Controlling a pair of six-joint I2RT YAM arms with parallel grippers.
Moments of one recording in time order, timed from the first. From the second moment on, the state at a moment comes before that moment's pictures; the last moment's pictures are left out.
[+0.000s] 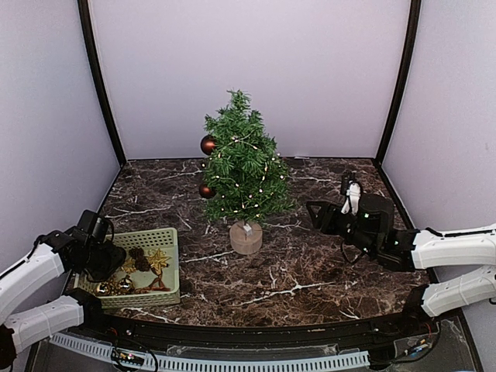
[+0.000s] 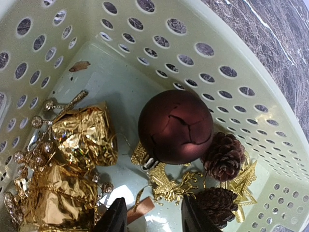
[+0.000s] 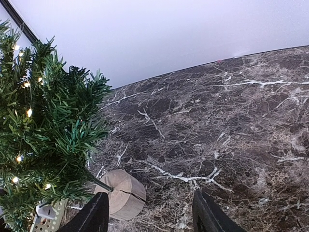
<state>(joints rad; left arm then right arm) -0.25 0.73 0.42 -0.82 -0.17 -1.08 0.85 1.12 0.46 0.41 0.32 0.59</state>
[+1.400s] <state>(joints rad) -0.13 0.72 0.60 -0.81 -0.10 -0.88 0.84 1.13 0.45 0.42 0.31 0.62</state>
